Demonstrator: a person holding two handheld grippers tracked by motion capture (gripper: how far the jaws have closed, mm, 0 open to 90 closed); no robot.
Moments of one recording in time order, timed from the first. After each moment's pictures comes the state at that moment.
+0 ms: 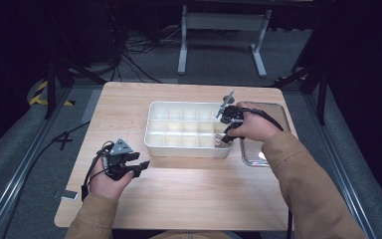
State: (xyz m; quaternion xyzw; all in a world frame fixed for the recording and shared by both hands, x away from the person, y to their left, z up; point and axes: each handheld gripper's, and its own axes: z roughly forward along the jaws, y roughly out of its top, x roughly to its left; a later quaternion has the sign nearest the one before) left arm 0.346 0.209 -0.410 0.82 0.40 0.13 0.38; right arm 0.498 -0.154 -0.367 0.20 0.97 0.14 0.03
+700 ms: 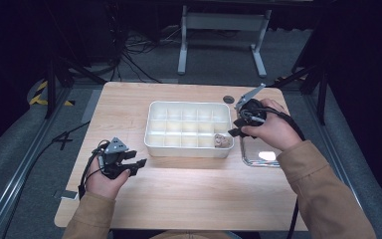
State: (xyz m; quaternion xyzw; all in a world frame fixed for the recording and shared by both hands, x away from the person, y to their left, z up) left arm 0.344 0.218 -0.407 0.81 0.42 0.13 0.39; right arm 0.450 -0.189 -0.311 0.26 0.93 0.25 0.10
